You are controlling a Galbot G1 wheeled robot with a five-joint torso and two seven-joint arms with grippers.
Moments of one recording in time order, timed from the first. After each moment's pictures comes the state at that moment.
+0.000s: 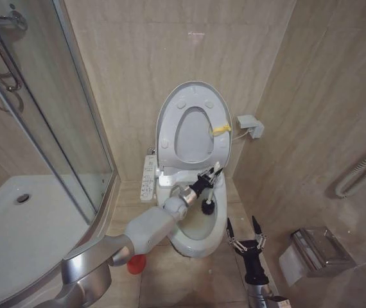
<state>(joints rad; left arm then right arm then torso) 0.24 -1.50 0.69 -0.71 -0.87 -0.59 0.30 -1.49 1.61 0.65 1.65 0.48 0.80 -0.51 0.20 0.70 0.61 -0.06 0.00</state>
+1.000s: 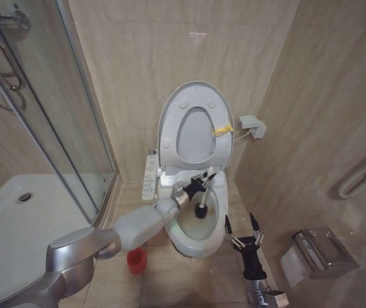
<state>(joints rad) 0.13 -1.40 0.92 -0.84 -1.08 -0.56 0.25 -1.46 1.61 0.67 1.64 0.45 0.78 -0.50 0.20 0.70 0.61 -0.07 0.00</state>
